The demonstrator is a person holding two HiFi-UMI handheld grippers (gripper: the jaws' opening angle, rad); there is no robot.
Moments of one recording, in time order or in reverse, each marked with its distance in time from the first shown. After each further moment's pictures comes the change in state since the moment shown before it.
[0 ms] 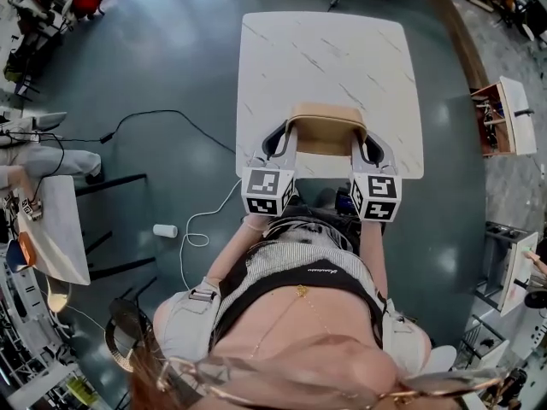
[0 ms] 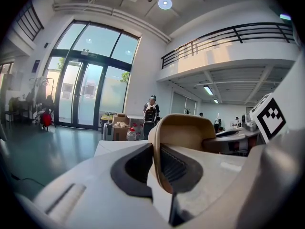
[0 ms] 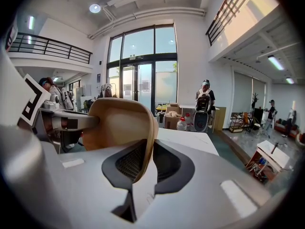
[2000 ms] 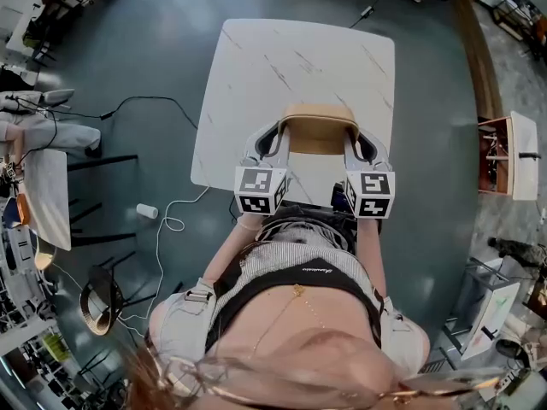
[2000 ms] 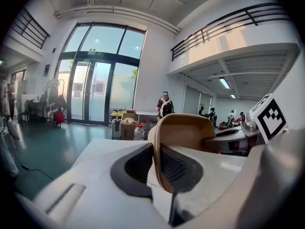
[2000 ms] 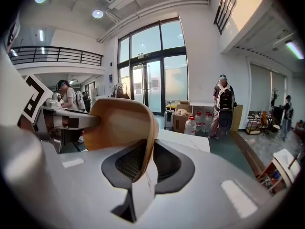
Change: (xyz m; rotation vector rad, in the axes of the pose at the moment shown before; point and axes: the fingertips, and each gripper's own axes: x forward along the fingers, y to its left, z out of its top) left arm 0.147 -0.092 0.019 -0.034 0.060 0.185; right arm 0.061 -0.177 0.012 -0.047 0.027 0.203
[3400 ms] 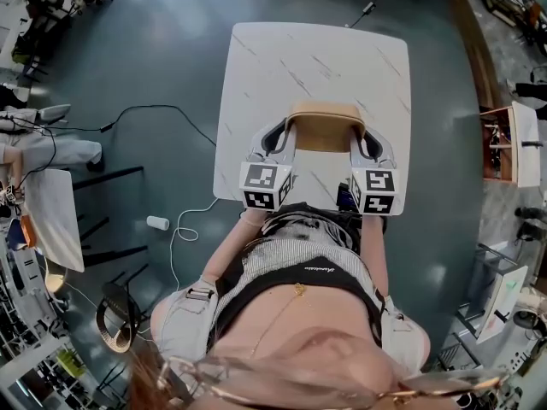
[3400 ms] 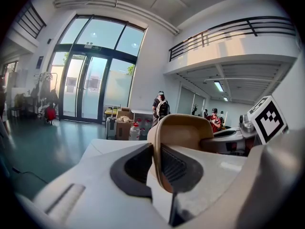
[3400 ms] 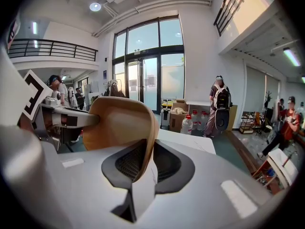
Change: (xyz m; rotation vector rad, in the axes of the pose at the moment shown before) left arm 0.010 0.079 0.008 -0.014 0.016 -0.107; right arm 0.052 0.050 0.023 0.005 0.031 -0.084
